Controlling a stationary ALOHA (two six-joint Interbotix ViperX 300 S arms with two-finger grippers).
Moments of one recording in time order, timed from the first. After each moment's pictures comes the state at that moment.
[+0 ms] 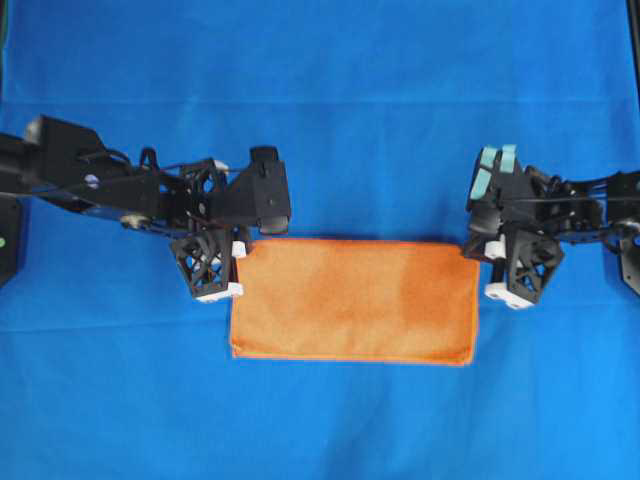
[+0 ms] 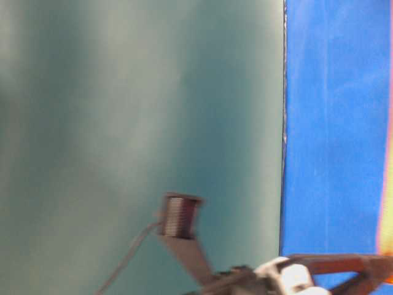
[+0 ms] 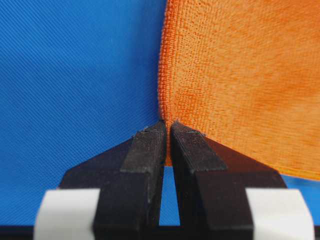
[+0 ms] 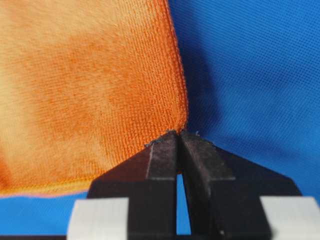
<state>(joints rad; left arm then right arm) 0.00 0.05 0.64 -0.03 0.42 -0.13 0.00 -0.29 1.05 0.24 0.23 0.11</state>
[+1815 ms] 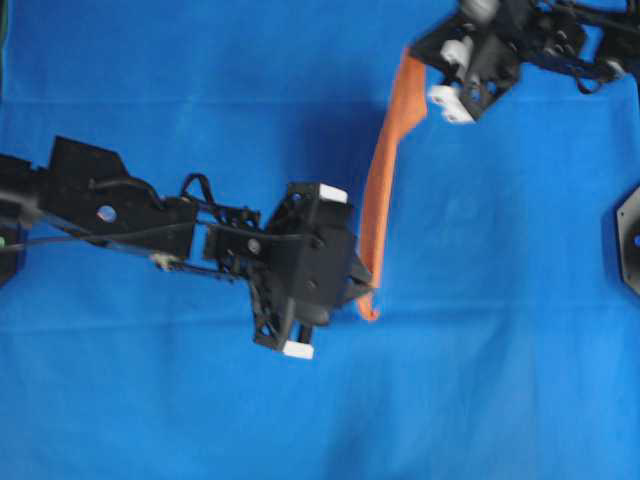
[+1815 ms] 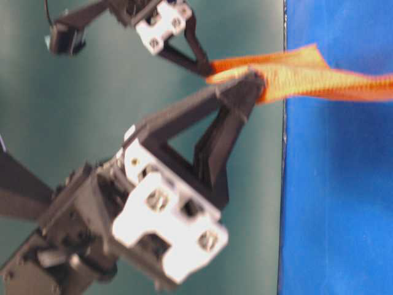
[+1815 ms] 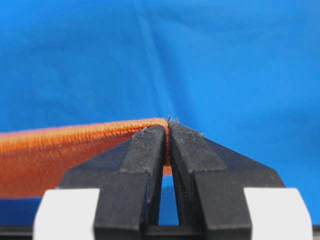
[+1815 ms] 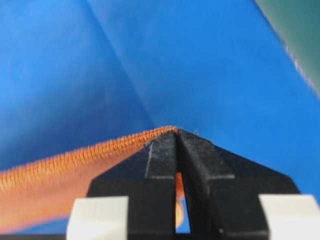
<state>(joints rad) -0.14 0.09 0.33 -0.02 0.22 0.19 -0.49 -0.22 0.68 -0.08 0.17 0.09</state>
